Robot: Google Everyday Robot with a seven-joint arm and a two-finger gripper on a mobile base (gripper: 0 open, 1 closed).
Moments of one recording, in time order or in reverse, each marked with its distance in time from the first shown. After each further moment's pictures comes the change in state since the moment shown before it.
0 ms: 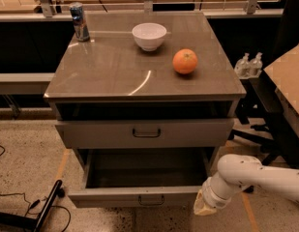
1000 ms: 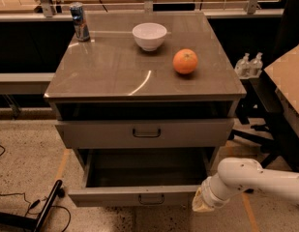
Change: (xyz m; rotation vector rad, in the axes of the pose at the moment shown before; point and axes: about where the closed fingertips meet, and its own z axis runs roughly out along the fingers) arm 0.001 -0.015 0.004 0.082 -0.010 -0.003
